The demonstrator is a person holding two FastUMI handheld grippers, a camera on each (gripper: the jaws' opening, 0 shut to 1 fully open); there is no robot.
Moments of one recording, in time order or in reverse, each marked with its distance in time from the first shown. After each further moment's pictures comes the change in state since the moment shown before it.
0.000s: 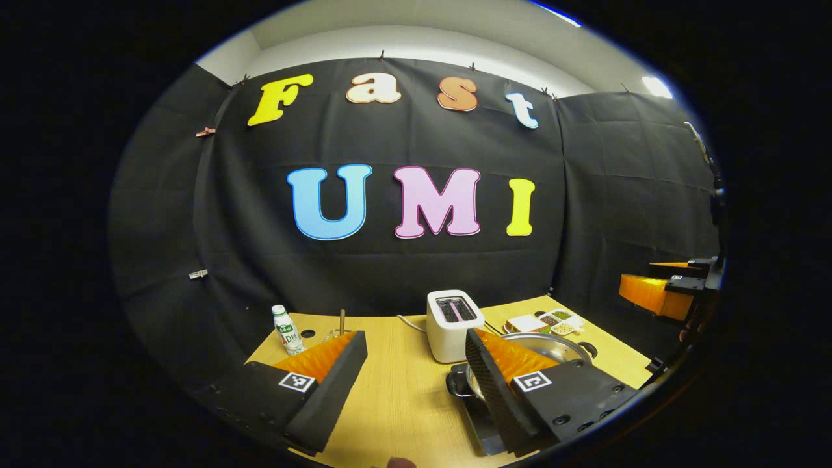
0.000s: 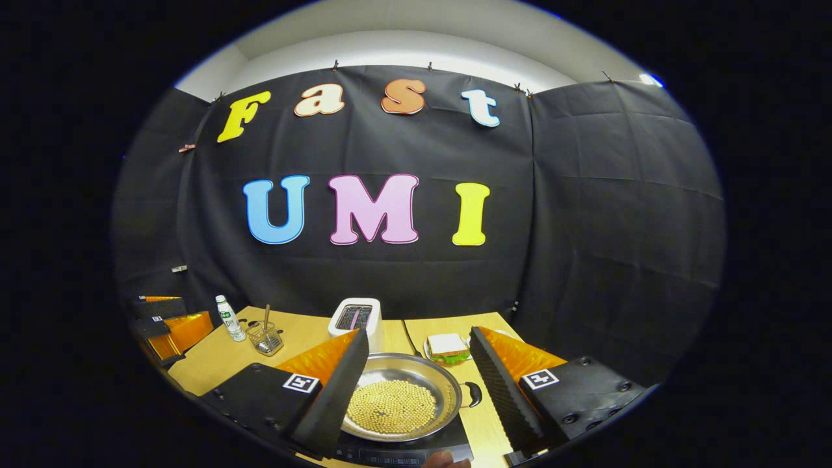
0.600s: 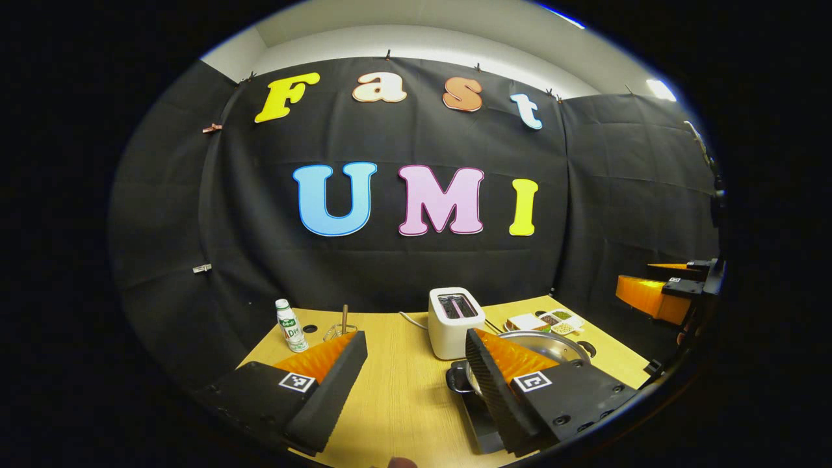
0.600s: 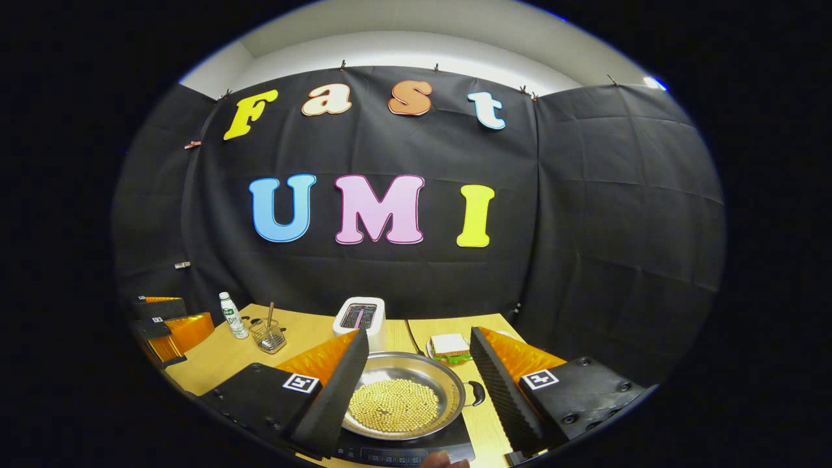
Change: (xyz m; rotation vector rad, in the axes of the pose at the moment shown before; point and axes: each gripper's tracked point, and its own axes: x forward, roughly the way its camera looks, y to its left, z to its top) left arm -0.007 -0.002 -0.009 -0.014 0.024 0.011; right arm -0.002 0.005 -0.002 -0.004 0.006 0.011
